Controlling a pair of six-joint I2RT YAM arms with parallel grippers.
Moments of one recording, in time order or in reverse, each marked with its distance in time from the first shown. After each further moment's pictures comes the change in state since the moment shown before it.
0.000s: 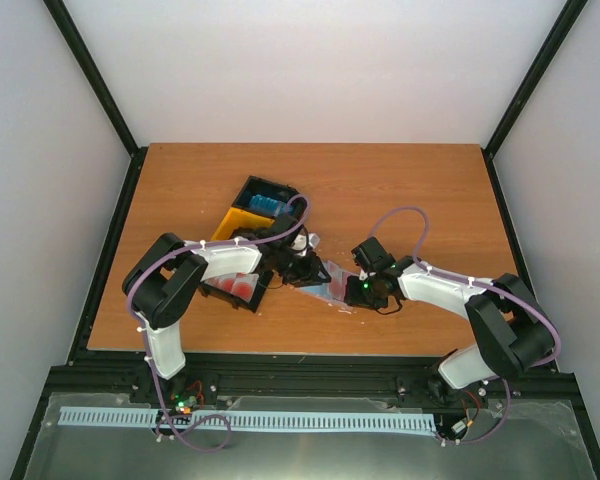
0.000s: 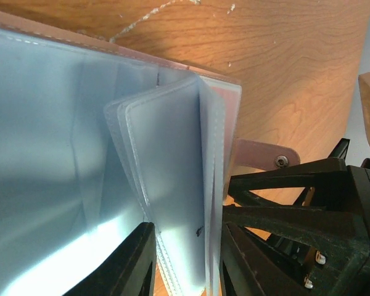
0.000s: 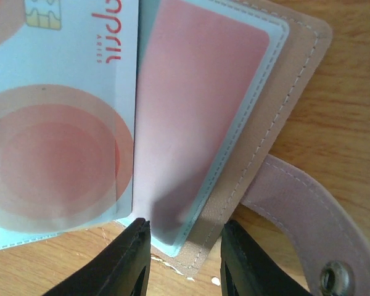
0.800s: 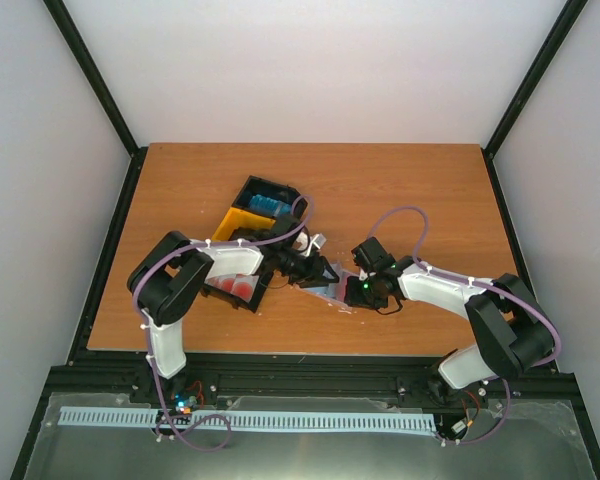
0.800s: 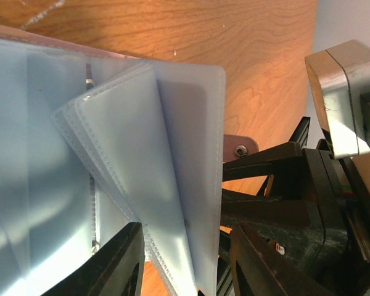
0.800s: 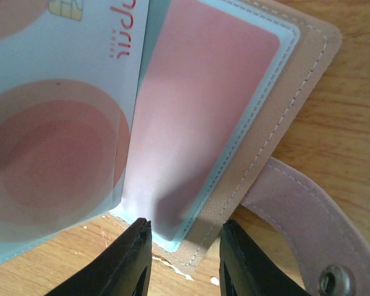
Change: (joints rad) left arm 0.000 0.032 -0.014 0.130 0.130 -0.008; right arm 0.000 0.000 0.000 0.000 -0.002 -0.018
